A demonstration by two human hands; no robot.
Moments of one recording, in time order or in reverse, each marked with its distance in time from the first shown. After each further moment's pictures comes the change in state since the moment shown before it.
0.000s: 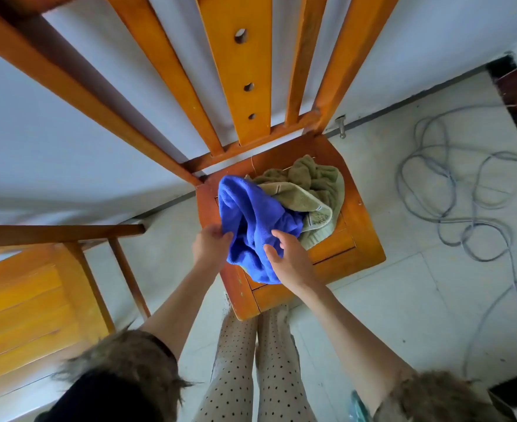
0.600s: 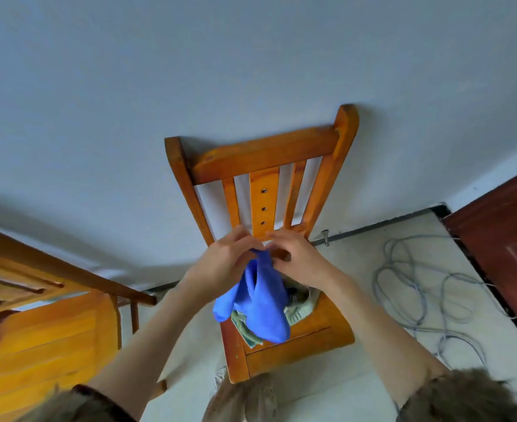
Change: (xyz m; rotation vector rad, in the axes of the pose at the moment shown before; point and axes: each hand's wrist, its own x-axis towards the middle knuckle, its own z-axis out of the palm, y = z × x) left_hand -0.191 0.141 -0.151 0.406 0.059 1.106; right_hand -0.104 -0.181 -0.150 -0.329 -0.086 -0.656
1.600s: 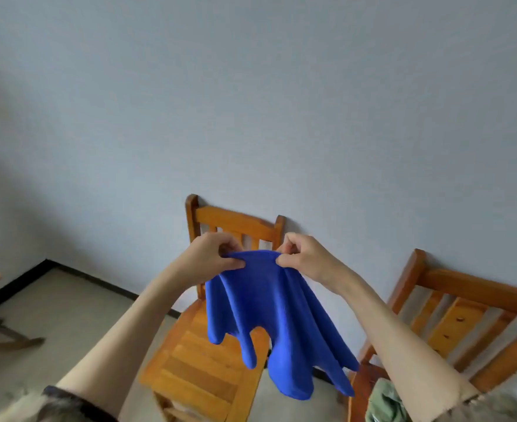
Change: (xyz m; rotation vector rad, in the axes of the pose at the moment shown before) left_hand -0.412 -0.001 -0.283 -0.082 0.578 -0.591; right_hand -0.060 -0.433 0.171 0.125 -0.330 -0.391
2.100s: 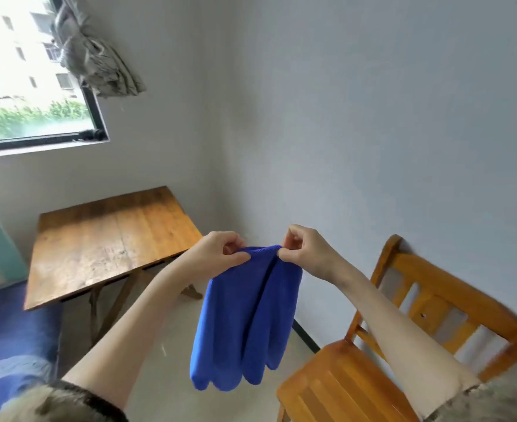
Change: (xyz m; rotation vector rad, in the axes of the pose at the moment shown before) left_hand -0.182 -0.199 -0.243 -0.029 0.399 -0.444; right_hand 0.148 -0.195 0.313 -0.111 -0.411 -0.374
